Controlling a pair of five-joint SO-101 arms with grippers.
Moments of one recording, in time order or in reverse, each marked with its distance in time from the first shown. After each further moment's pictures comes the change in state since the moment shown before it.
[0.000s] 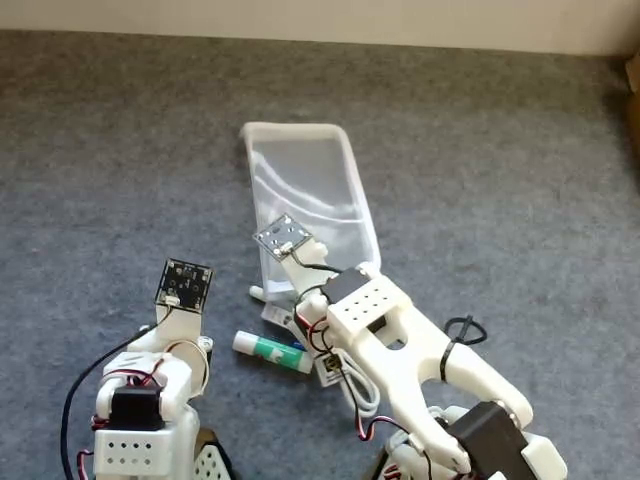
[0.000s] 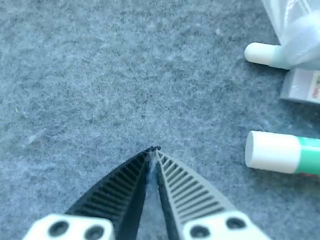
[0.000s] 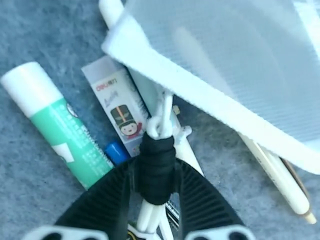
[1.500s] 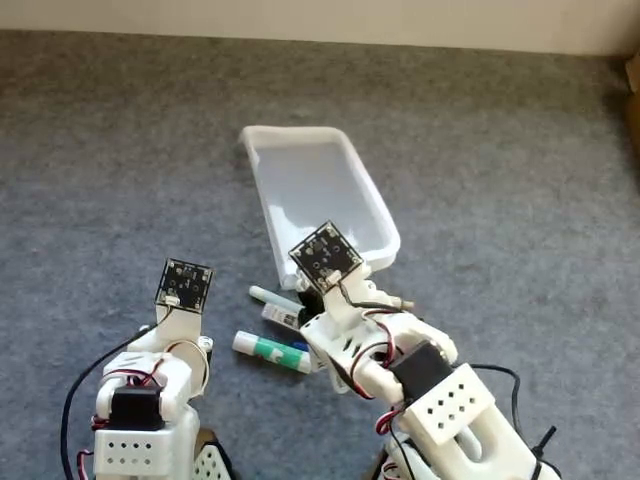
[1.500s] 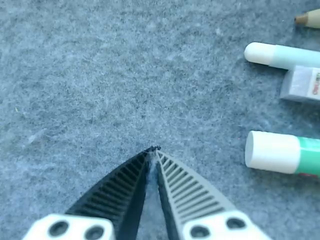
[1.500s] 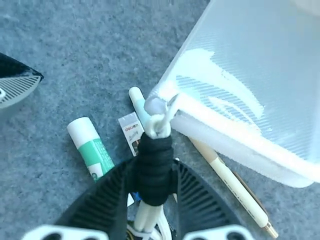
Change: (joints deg) left arm 0.0 0.0 0.0 0.0 0.0; right arm 0.0 -47.2 17.8 -1.6 -0.1
